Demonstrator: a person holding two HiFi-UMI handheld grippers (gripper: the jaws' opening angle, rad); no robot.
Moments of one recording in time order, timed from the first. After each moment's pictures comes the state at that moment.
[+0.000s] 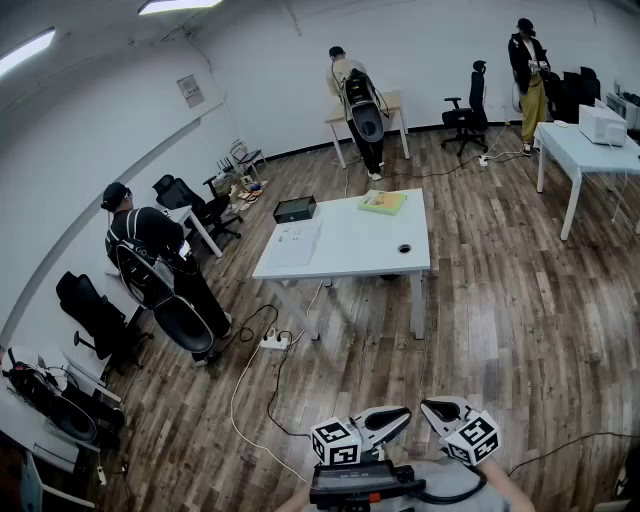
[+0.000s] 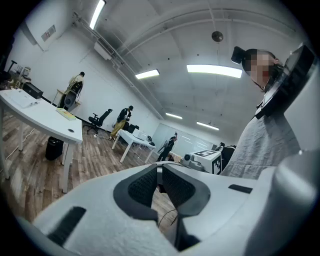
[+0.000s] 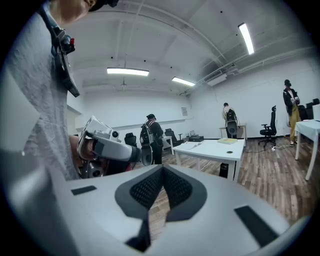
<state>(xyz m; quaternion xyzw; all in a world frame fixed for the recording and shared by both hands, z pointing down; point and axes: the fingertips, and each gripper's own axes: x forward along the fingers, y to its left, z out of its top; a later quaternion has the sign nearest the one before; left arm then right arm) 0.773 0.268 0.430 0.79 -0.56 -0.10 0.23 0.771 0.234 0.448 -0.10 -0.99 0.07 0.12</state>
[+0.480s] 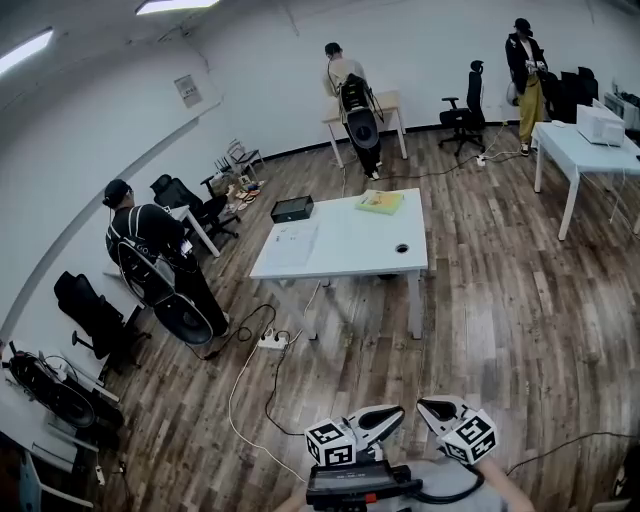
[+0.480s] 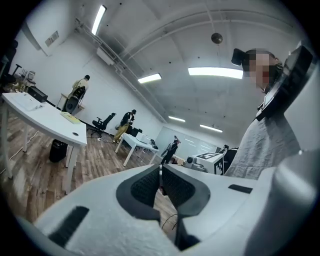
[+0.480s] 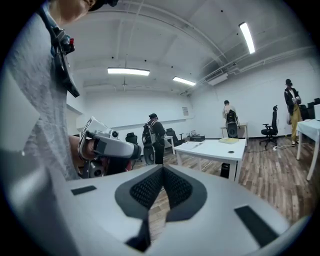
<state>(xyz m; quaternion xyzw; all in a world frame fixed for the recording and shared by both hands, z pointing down) 0.761 0.270 0.427 0.78 -0.58 -0.11 0.21 0.768 0.234 0.445 -0.11 -0.98 0.07 0.12</state>
